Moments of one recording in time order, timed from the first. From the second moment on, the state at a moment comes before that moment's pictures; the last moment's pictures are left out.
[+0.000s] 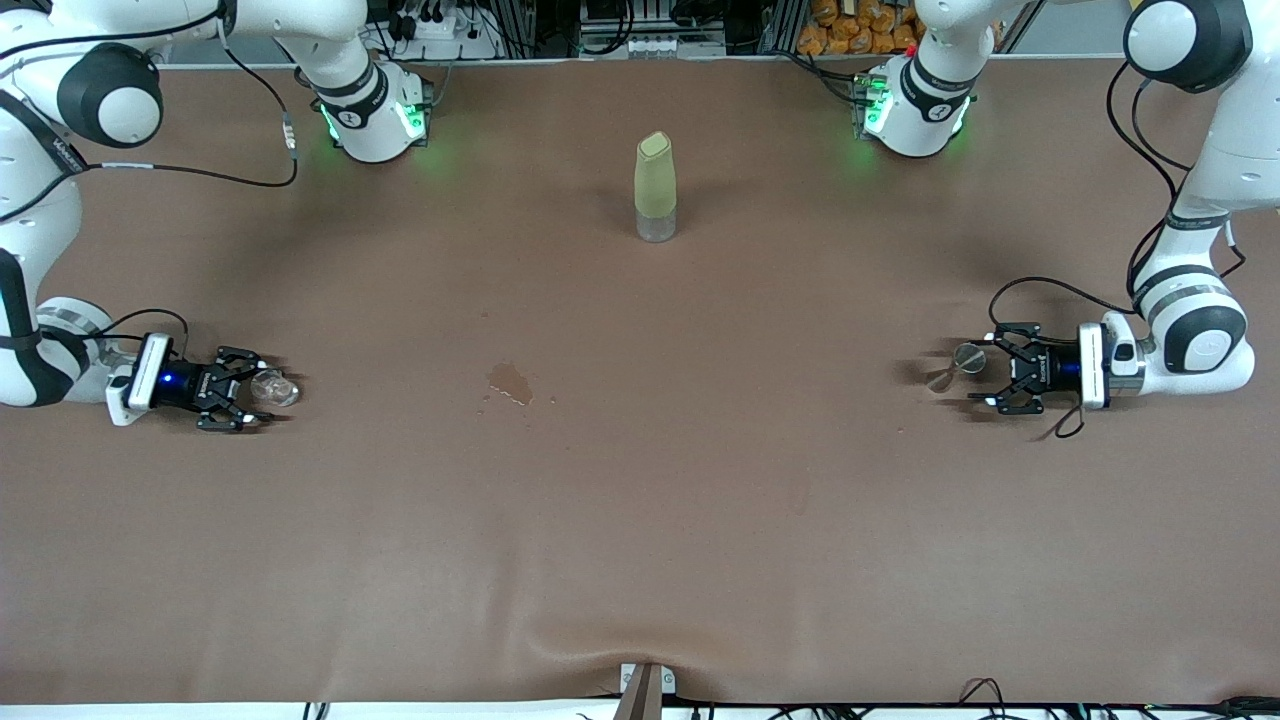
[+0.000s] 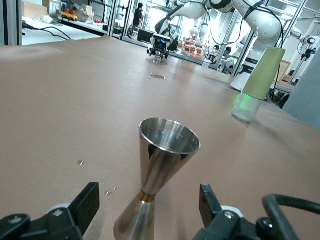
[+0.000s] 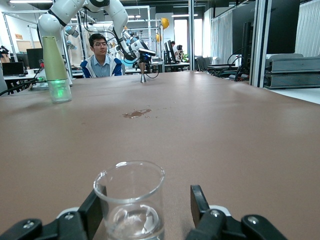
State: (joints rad) left arm 0.46 0.80 -0.04 -1.78 -0.97 1.57 2.35; right arm -0.55 1.02 -0.08 -1.51 1.07 1.40 -2.62
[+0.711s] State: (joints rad) left arm 0.45 0.82 -0.05 -1.78 -0.98 1.57 2.37; right arm -0.55 1.02 -0.08 -1.51 1.07 1.40 -2.62
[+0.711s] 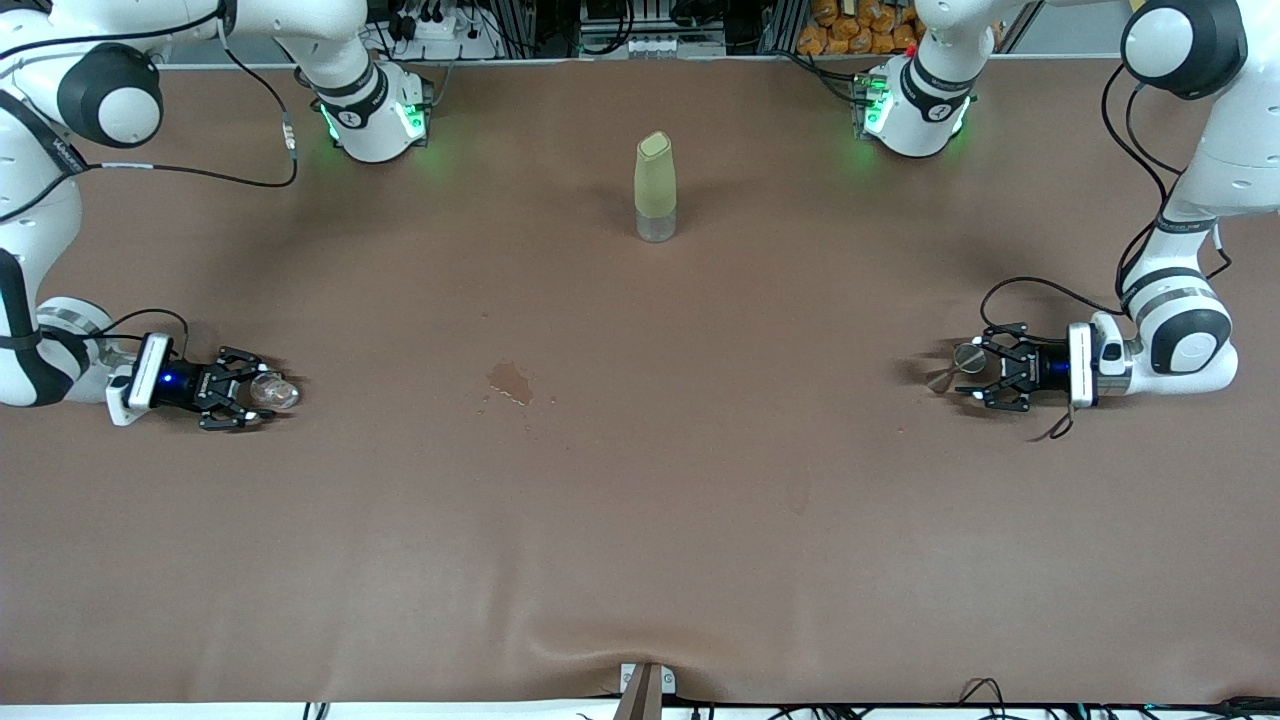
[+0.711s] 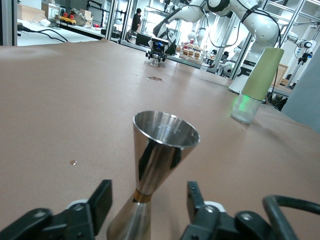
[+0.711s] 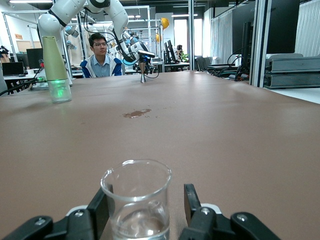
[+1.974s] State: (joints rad) left arm 0.44 0.82 -0.05 -1.78 -1.00 1.59 2.38; right arm -0.55 0.98 -0.07 -1.45 1.07 1.32 -2.53
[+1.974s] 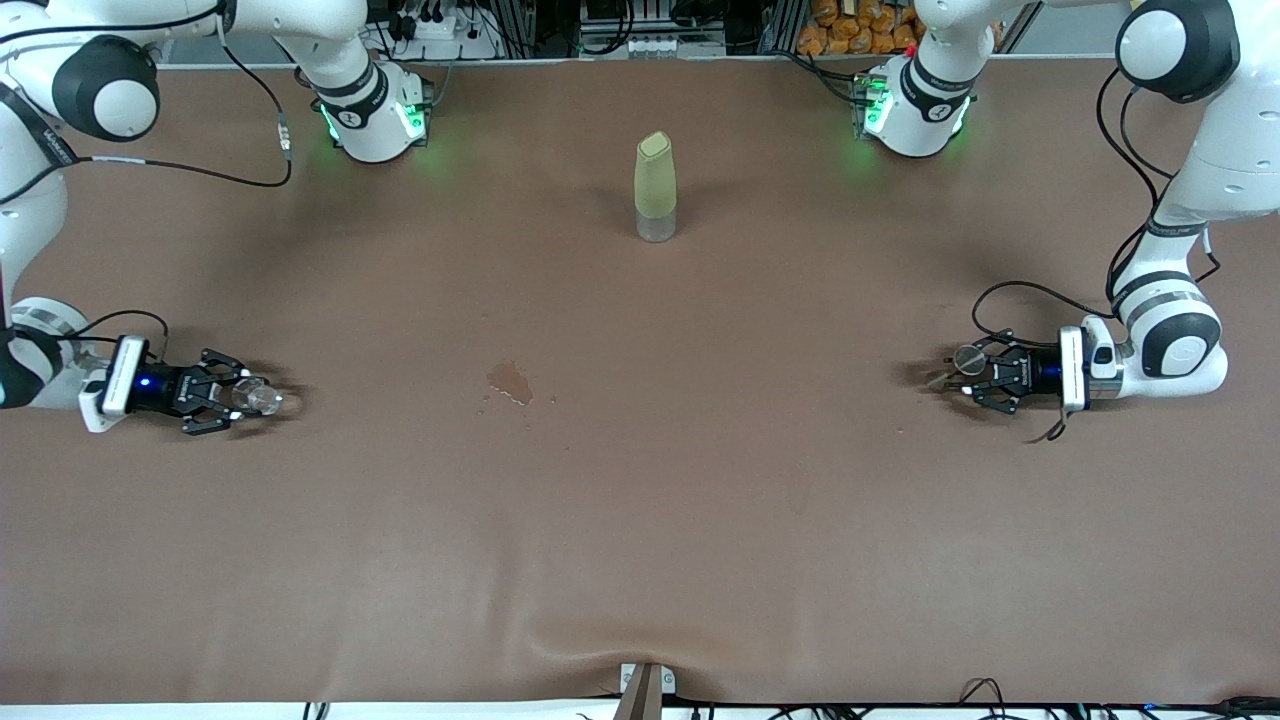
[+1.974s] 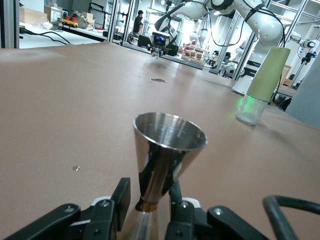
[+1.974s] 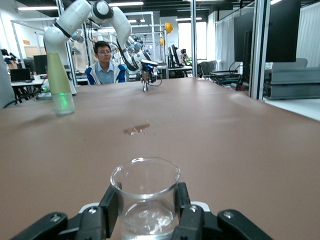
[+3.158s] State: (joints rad) left arm 0.31 0.71 -0.28 -1.78 -1.26 1.83 2.32; right arm -0.48 0.79 -0.05 -1.39 1.07 1.26 -2.26
